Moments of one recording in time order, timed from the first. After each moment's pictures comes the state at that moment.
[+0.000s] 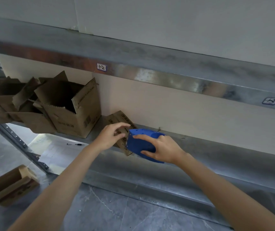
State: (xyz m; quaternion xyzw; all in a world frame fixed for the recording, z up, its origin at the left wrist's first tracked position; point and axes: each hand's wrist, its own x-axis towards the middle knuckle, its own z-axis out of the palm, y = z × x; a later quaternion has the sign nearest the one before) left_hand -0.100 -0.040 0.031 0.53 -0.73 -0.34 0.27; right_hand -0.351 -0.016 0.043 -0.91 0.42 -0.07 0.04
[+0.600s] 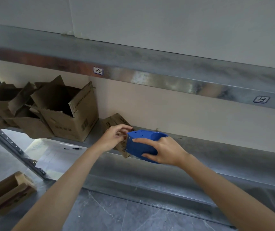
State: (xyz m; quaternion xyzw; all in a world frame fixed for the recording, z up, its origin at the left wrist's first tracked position) left_hand -0.114 -0.040 0.036 0.50 -0.70 -0.42 0.29; right_hand -0.358 0.001 0.061 -0.91 0.39 -0.11 0.04
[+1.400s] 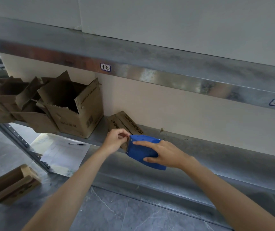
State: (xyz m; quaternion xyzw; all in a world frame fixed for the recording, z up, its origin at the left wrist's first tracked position) left_hand -0.116 -0.034 0.014 0.60 -0.62 -0.40 0.32; right_hand -0.347 -0.010 0.040 -0.91 0.40 -0.05 0.13
